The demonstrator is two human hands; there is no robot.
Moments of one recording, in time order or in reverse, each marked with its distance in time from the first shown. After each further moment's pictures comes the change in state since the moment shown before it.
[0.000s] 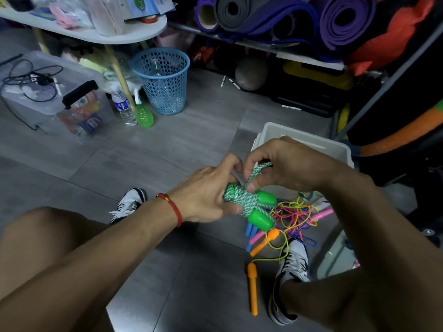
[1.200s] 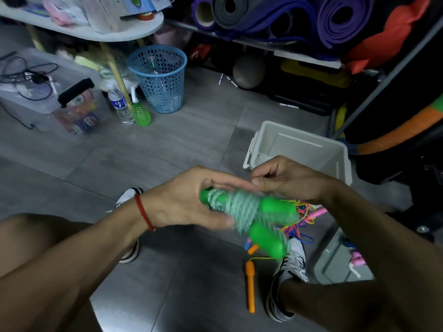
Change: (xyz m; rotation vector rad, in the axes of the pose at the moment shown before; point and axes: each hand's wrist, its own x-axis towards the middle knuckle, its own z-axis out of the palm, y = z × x) left_hand -0.029 0.005 -0.018 -0.751 -0.186 -0.002; right_hand -0.009 0.044 0.038 0.729 -0.139 -0.094
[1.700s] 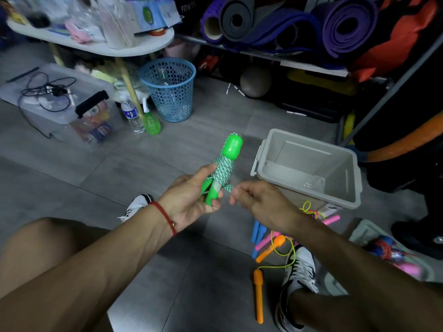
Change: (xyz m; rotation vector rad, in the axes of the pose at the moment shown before) left_hand 0.028 -0.030 -0.004 -0.818 0.683 -0.344; right_hand 0.026 0.008 0.068 -0.262 0.373 0.134
